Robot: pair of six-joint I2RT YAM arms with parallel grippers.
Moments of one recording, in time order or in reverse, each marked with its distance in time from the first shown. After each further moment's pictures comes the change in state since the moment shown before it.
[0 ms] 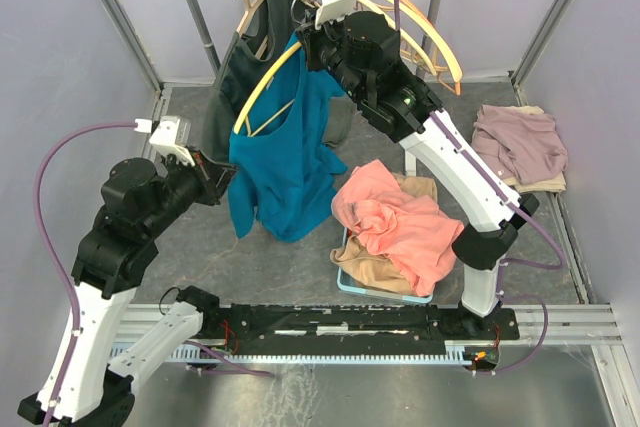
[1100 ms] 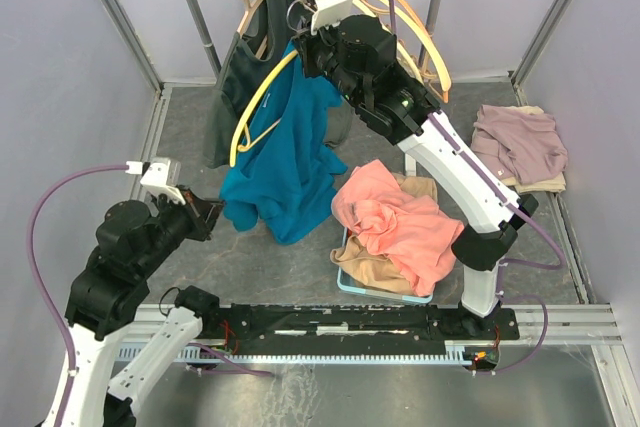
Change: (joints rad) left arm 0.000 -0.229 -0.150 -0.131 -0.072 0.000; right arm 0.014 0.000 0.002 -0.037 0.000 0.021
